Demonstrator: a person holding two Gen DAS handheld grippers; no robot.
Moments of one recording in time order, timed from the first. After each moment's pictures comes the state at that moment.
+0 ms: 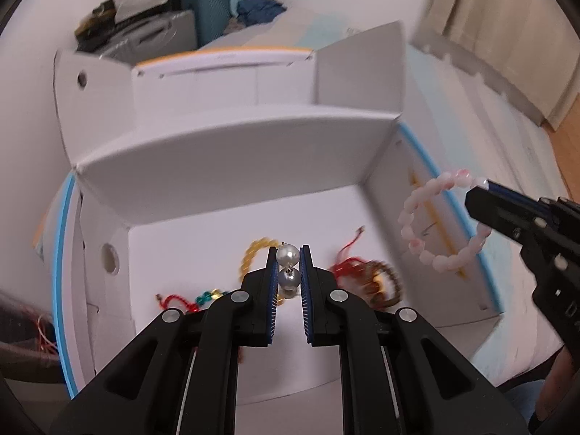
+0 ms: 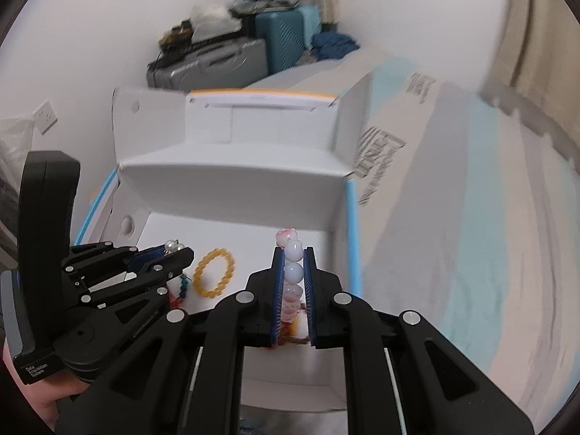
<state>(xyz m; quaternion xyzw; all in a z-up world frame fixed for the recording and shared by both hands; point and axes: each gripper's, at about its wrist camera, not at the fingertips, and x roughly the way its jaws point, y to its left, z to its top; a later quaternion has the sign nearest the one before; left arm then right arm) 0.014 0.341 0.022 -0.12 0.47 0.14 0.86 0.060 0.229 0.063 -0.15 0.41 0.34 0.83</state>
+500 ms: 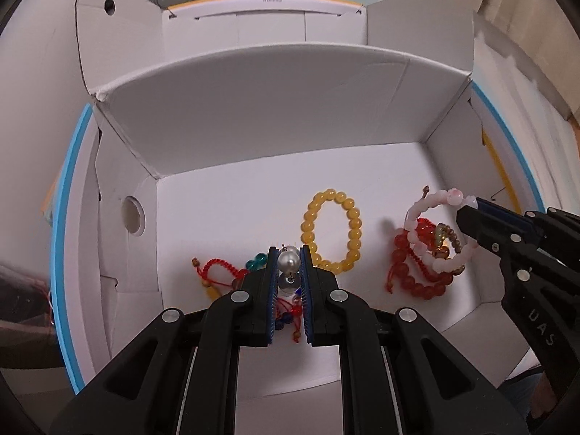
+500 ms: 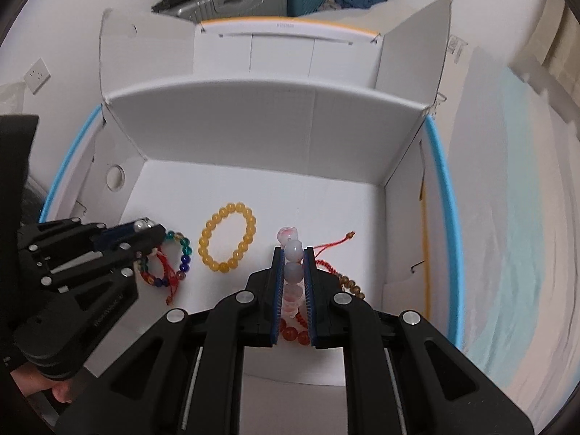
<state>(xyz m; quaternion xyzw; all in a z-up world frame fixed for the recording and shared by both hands) -0.003 0.382 -0.020 -0.13 0.53 0.17 0.82 0.063 0.277 -0.001 -0.19 0.48 0.33 0.79</state>
